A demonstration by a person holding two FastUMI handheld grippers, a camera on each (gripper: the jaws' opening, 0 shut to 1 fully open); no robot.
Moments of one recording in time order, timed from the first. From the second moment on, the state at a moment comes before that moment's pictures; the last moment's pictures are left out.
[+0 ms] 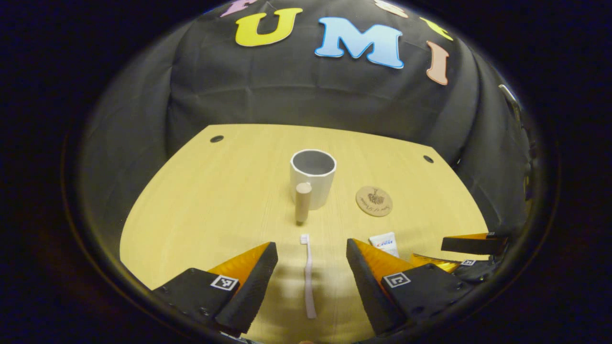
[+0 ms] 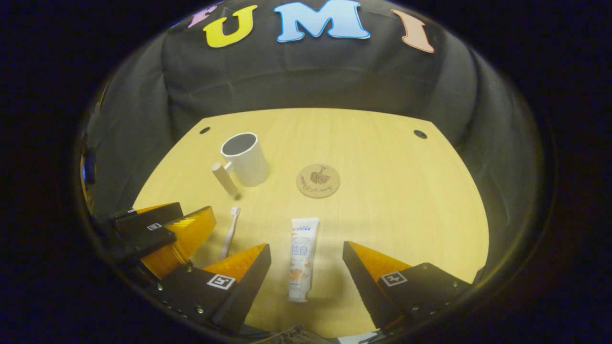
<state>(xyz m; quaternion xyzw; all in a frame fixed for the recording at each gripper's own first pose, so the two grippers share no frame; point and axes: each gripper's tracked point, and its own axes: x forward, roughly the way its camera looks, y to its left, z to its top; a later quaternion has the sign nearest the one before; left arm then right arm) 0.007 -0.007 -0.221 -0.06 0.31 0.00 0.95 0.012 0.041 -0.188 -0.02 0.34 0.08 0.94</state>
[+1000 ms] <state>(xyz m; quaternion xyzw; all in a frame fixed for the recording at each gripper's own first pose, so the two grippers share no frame) 0.005 0.012 -0.324 -0.03 0.45 0.02 0.89 0.021 0.042 -0.273 -0.04 0.47 0.06 0.88</state>
